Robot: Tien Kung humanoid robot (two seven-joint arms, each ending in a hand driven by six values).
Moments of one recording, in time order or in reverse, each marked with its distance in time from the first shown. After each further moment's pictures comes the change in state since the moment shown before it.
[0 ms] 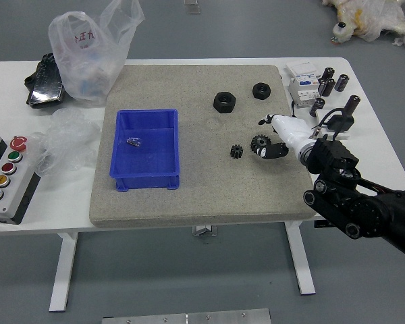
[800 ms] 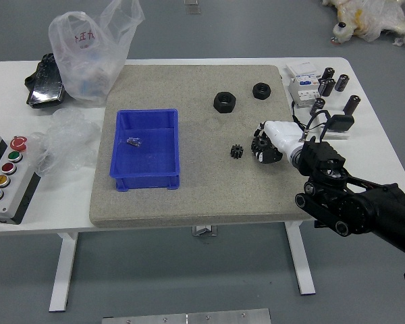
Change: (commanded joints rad) left arm -0.002 -0.001 0.001 0.000 0.002 -0.001 -0.004; right arm 0.044 0.025 -0.115 -0.075 0.017 -0.061 0.019
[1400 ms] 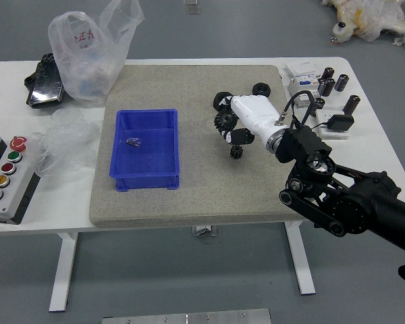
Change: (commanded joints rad) left arm 0.000 -0.002 0.000 -0.002 -0.001 -0.003 0.001; right arm 0.032 0.018 0.027 0.319 -0.114 -0.043 -0.004
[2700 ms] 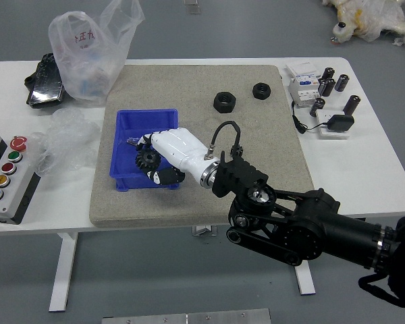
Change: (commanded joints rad) left arm -0.006 -0.003 -0.024 -0.003 0.035 -0.011 0.008; right arm 0.016 0.177 -0.153 -0.008 0.062 -0.037 0.034
